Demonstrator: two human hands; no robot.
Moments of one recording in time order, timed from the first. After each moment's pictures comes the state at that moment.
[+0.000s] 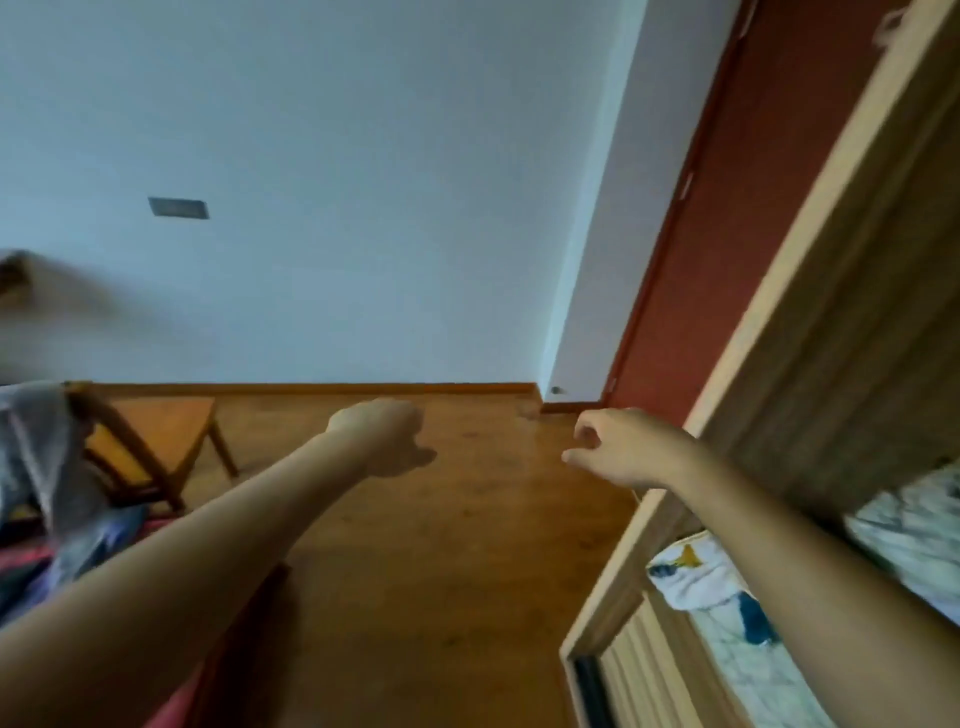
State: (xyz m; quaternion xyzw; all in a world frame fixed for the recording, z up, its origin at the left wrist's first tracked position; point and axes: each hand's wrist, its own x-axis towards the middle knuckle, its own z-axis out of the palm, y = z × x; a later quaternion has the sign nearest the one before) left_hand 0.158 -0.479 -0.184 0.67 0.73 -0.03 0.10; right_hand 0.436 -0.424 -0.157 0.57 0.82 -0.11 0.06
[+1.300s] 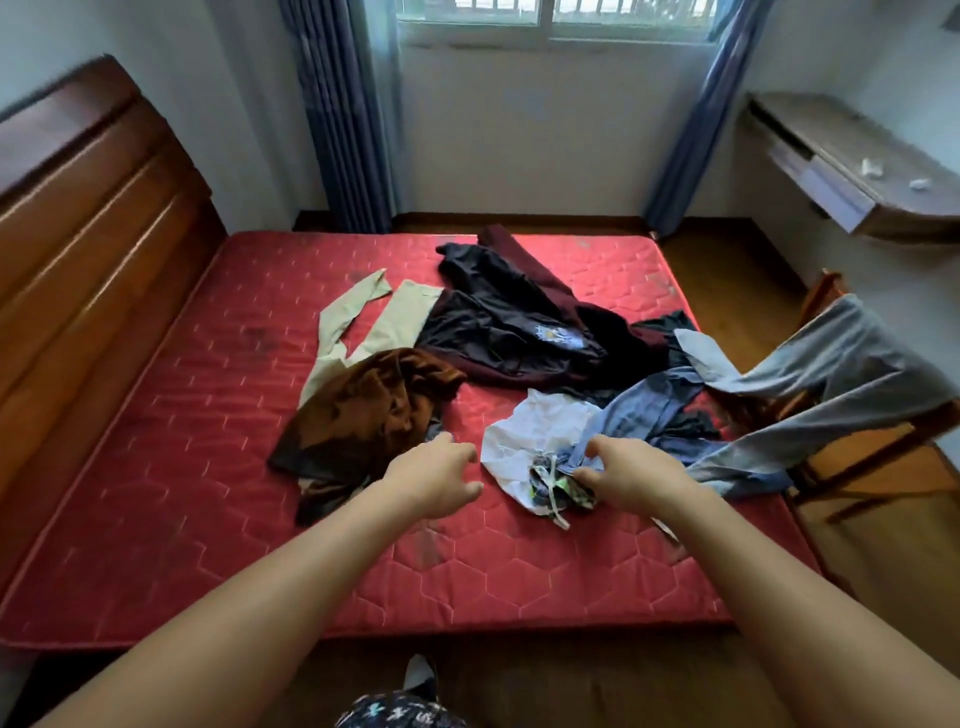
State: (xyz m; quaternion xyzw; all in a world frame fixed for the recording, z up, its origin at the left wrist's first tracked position) left_hand -0.121 -1.058 -0.364 -0.05 0.97 0.14 0.21; right_hand -0.207 -0.814 -0.347 -0.19 0.95 -0.02 0.24
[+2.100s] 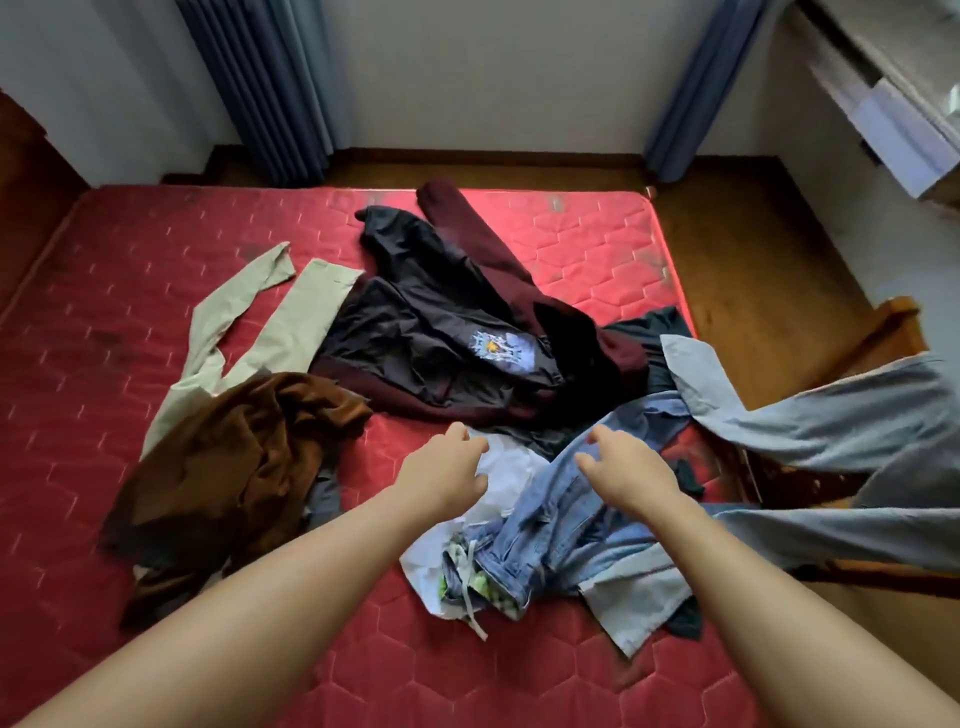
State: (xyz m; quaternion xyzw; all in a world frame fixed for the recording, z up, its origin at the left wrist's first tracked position) left_hand -0.499 -0.955 -0.508 -0.05 0.96 0.15 0.24; right_hand -0.588 -0.728 -0.515 -0.12 0.96 -0.08 0.26
